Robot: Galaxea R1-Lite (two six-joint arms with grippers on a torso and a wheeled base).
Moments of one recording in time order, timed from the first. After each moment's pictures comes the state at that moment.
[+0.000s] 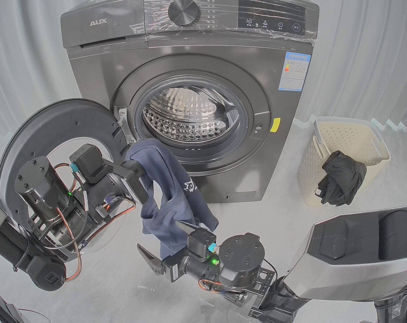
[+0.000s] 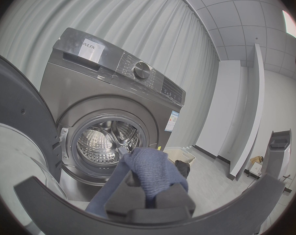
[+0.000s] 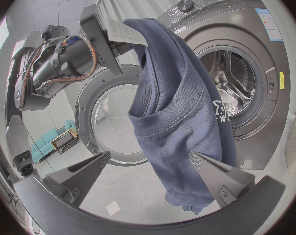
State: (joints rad) left arm -0.52 1.75 -0.44 -1.55 -0.10 -0.19; right arm 1.02 2.33 -0.84 -1.48 -0.15 0.13
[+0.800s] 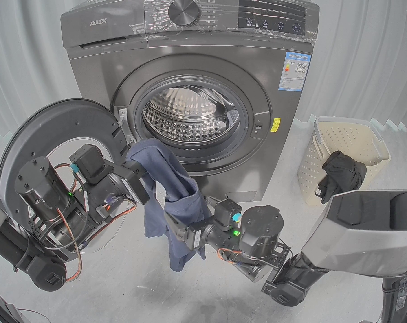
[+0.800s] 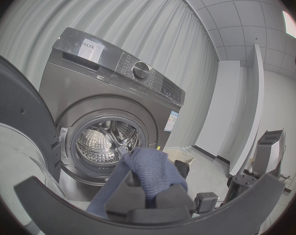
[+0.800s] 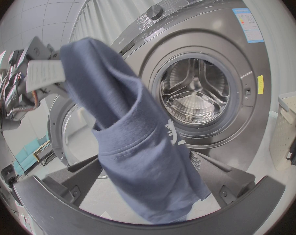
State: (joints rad) left arm -0.52 1.75 -0.44 -1.55 -0.10 -0.19; right arm 0.89 2.30 -0.86 -1.46 -0.22 0.17
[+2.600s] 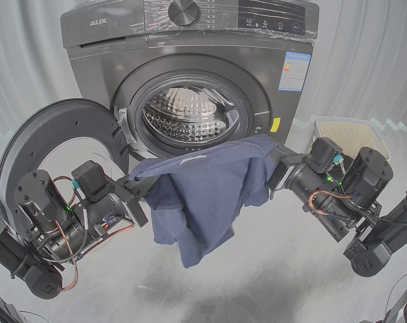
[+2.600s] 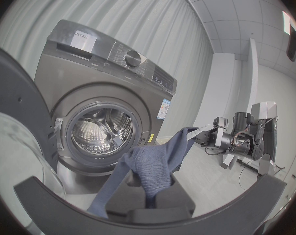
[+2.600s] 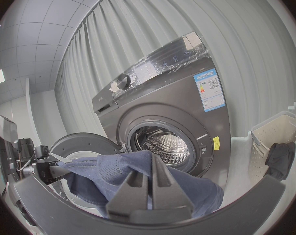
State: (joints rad) left arm -0.52 1.74 -0.36 -1.55 -0.19 -0.15; right arm 0.69 1.84 -0.61 -1.48 -0.19 0.18
